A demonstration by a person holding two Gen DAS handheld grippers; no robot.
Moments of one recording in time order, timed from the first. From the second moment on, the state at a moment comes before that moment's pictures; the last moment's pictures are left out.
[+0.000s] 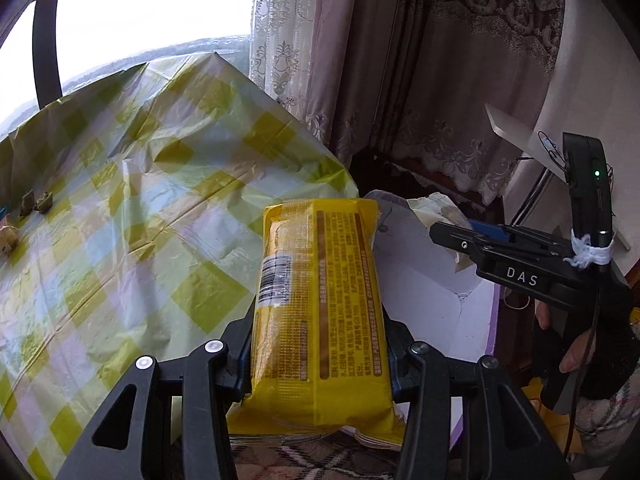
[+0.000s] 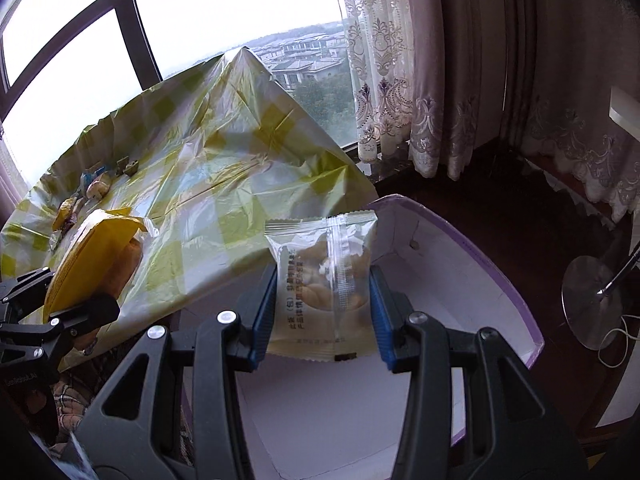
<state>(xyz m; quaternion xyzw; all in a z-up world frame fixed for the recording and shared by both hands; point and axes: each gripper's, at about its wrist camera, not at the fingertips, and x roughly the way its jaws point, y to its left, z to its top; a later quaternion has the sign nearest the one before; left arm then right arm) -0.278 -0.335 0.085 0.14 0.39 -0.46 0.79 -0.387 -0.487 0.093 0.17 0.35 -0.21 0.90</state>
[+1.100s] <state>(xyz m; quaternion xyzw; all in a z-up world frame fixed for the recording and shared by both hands) -0.015 0.071 0.036 -0.09 0.40 -0.01 0.91 -0.045 -0.205 0.073 0.00 0.46 0.08 0.89</state>
